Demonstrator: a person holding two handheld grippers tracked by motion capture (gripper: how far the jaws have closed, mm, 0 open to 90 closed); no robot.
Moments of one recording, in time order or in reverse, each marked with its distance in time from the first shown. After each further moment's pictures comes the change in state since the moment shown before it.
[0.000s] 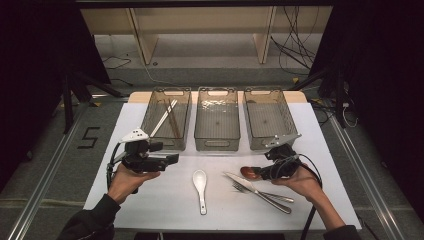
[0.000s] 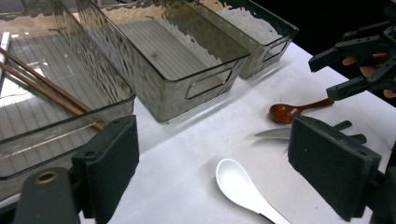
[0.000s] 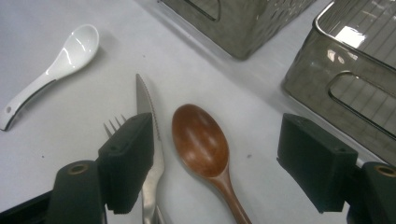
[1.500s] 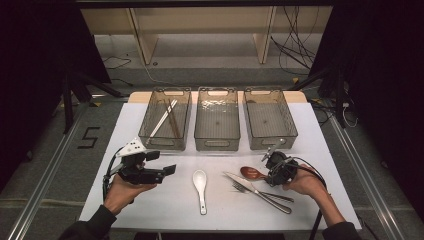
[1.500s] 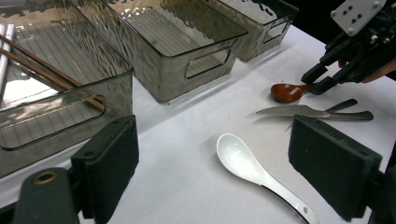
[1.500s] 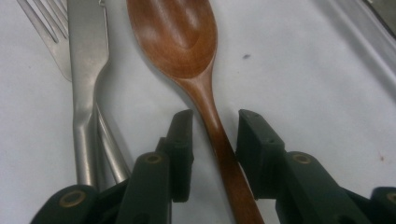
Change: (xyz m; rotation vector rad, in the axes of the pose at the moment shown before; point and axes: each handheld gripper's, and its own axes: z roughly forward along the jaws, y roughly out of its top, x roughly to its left) left arm -0.008 -0.023 -0.011 0.003 0.019 0.053; right arm -0.014 -0.021 0.034 0.401 -0.025 -0.131
